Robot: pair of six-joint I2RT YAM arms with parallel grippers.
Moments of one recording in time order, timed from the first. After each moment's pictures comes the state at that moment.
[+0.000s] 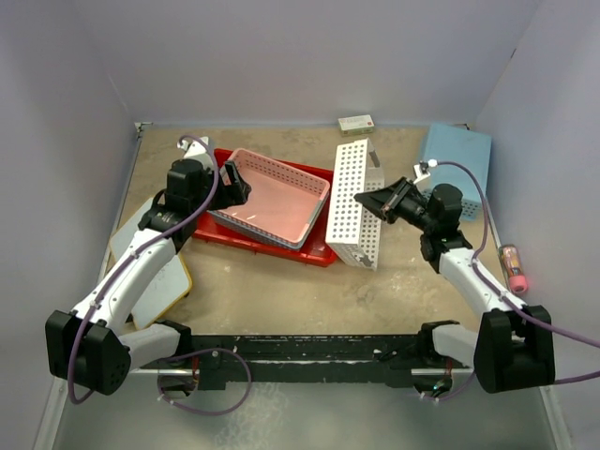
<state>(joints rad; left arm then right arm) -0.30 1.16 0.96 -0.26 0.02 -0.43 0.13 1.17 0.62 0.40 -0.67 1.20</state>
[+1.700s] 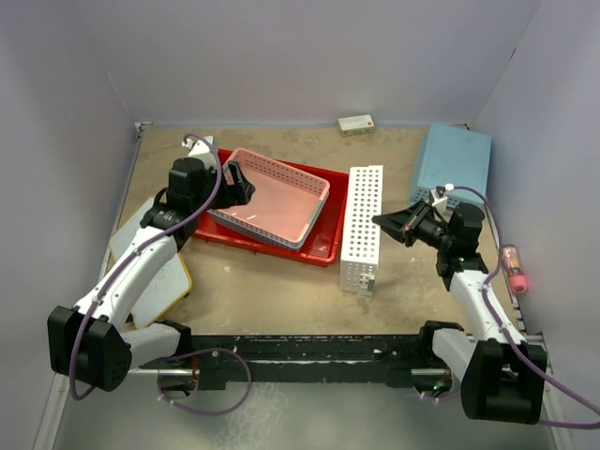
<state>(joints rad) -0.30 1.18 0.96 -0.24 0.07 -0.42 -0.12 0.97 0.48 0.19 -0.90 1.18</state>
